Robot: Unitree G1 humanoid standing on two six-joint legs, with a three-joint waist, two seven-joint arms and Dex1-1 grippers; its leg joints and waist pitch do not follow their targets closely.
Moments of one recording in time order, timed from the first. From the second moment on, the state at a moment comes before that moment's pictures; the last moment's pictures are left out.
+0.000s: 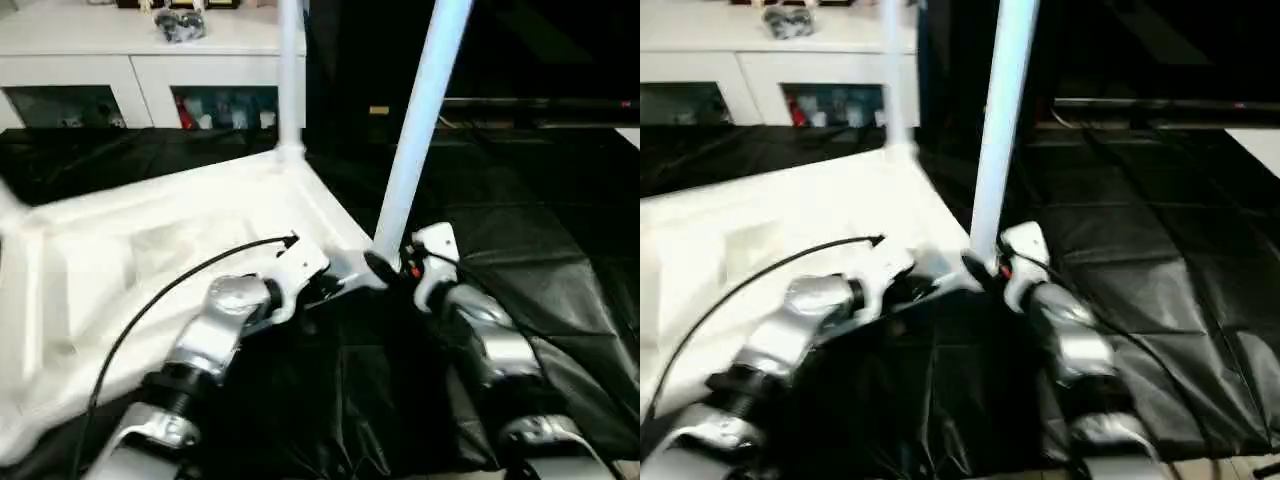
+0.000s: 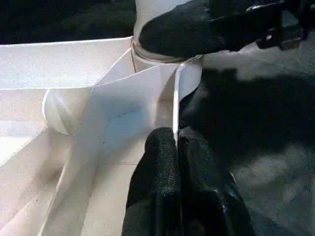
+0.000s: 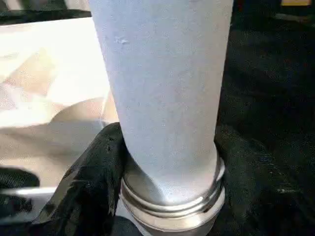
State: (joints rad) left arm -0.51 0.13 -0.23 0.47 0.13 0.22 -0.74; right arm -0.52 -0.07 -0.06 0.69 0.08 0.05 0.47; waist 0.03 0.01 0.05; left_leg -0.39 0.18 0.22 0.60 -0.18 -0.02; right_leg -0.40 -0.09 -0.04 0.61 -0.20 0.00
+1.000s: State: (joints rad) left arm -0.50 0.32 -0.27 0.44 0.04 0.11 -1.11; right arm -0.47 -0.30 0.06 0.56 0.17 0.06 1.12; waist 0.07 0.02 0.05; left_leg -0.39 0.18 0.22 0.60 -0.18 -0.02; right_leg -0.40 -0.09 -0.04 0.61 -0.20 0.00
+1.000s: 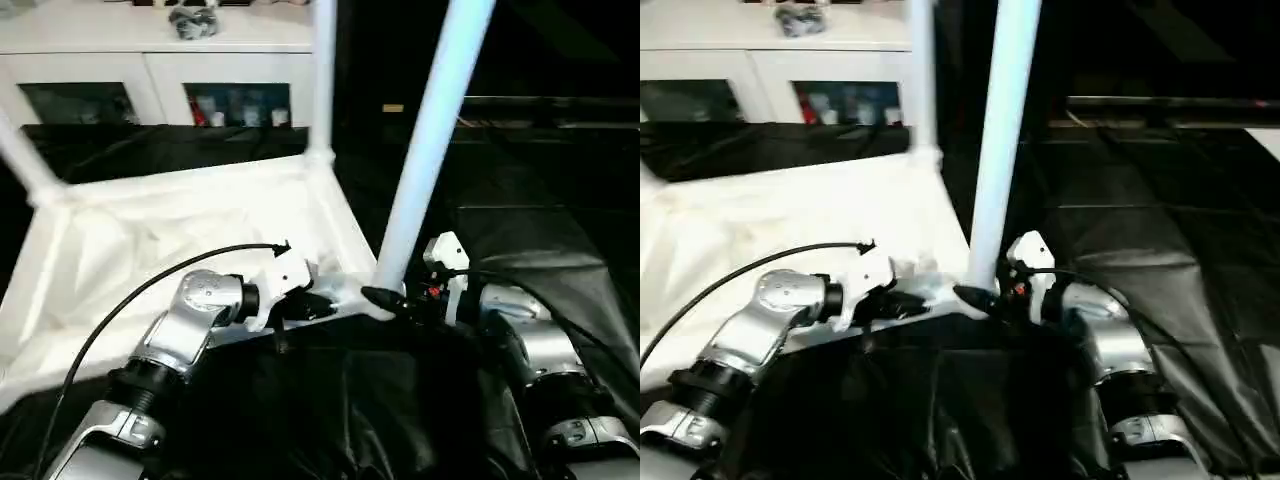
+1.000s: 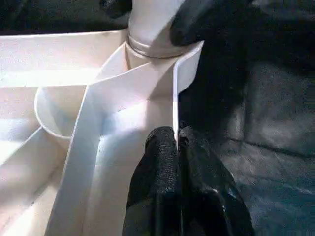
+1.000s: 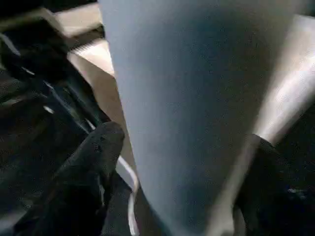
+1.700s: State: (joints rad) left arm -0.48 0.34 -0.28 0.42 0.00 0.10 -1.17; right arm -0.44 -0.36 0.11 0.48 0.16 0.10 1.20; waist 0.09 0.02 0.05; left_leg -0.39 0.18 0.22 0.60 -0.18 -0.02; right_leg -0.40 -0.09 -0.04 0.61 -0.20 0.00
